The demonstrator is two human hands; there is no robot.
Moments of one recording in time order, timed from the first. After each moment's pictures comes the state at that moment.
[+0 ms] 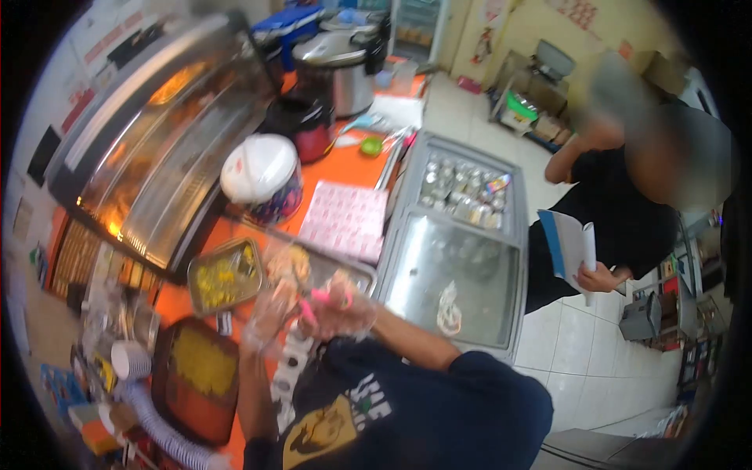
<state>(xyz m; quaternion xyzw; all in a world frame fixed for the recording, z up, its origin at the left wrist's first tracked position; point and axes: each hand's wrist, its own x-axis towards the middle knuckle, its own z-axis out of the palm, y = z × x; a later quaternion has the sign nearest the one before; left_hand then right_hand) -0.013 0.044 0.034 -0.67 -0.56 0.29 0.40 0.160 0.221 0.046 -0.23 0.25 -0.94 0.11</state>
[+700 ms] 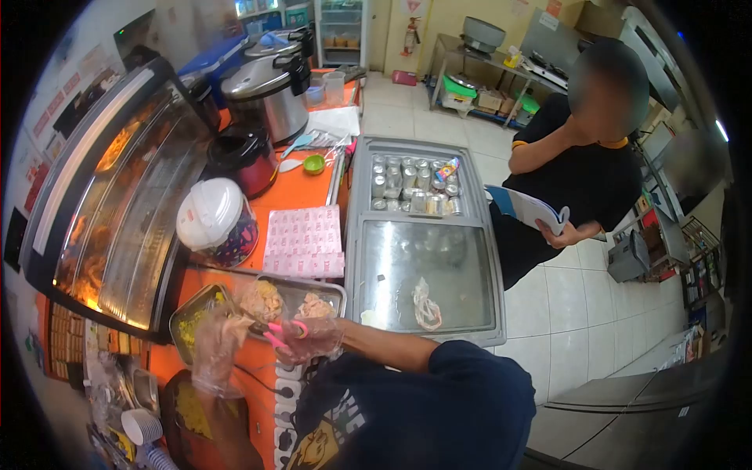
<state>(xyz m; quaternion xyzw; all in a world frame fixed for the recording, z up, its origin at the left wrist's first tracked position) -0.003 0.087 0.164 -0.52 -0.69 -0.41 -0.29 0.159 0.227 0.037 -0.20 0.22 -0.95 0.13</state>
